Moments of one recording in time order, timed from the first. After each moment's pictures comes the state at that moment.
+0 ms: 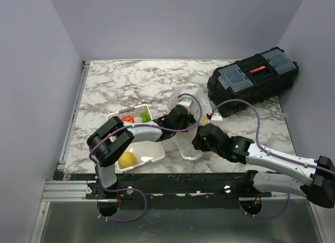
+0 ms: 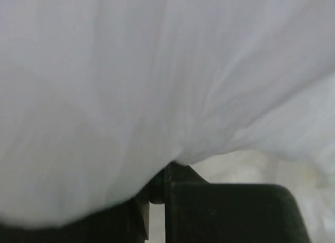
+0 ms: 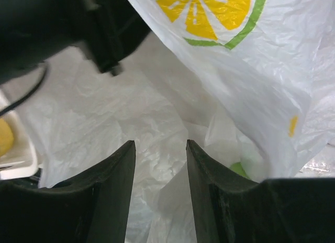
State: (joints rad) left arm -0.88 1.86 1.00 0.24 -0.17 -0.40; right arm 1.00 1.04 0.69 -0.44 0.41 0.85
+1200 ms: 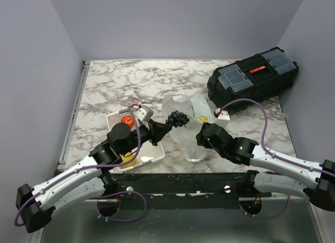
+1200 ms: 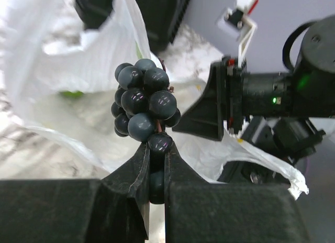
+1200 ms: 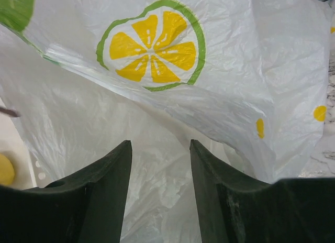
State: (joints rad) left arm -0.89 0.79 0.58 0.11 0.10 -0.37; right arm 1.00 0.99 0.67 -0.44 0.55 0.87
